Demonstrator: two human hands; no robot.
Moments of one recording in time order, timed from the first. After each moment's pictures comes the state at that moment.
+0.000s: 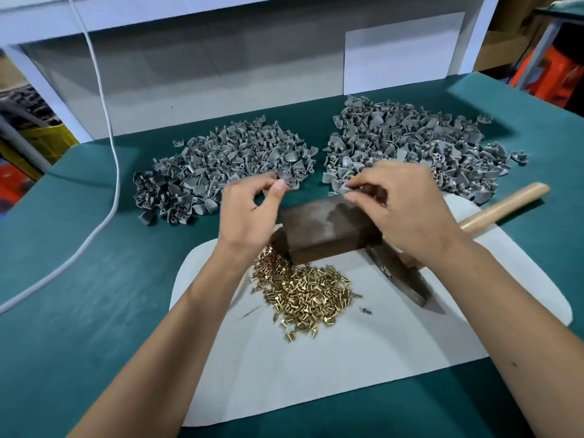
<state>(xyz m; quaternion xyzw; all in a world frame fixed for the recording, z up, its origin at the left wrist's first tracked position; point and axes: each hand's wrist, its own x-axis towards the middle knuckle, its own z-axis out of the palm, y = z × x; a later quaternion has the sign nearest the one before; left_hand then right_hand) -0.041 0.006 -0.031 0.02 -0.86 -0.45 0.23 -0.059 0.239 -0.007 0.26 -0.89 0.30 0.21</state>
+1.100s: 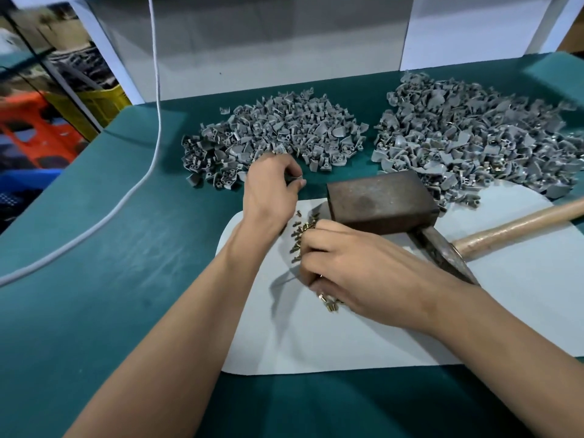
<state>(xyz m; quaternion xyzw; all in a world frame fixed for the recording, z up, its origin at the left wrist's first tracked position) -0.050 -0.034 -0.054 0.09 -0.93 -0.28 0.23 0.019 0.169 -0.017 0.58 -0.80 0.14 0.00</state>
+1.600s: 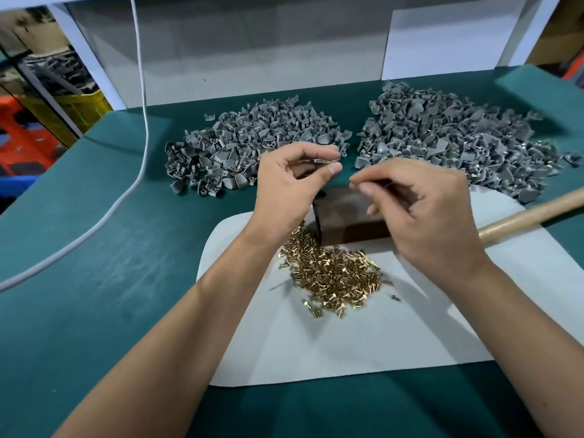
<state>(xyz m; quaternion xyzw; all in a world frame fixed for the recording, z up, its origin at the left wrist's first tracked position) -0.033 0.017 -0.027 -0.07 -0.70 -0.67 0.22 -0.019 0.210 -0.009 0.35 -0.79 0.45 0.24</state>
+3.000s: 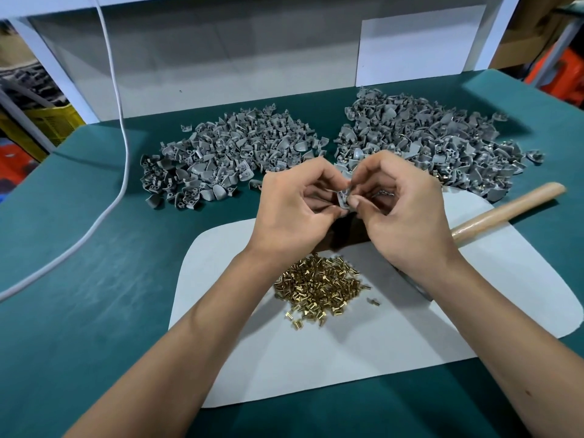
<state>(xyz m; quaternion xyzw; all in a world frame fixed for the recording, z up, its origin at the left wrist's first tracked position) -0.017 0.047 -0.023 -0.17 -0.79 -0.55 0.22 -0.026 0.215 -0.015 0.24 -0.80 0.53 0.17</state>
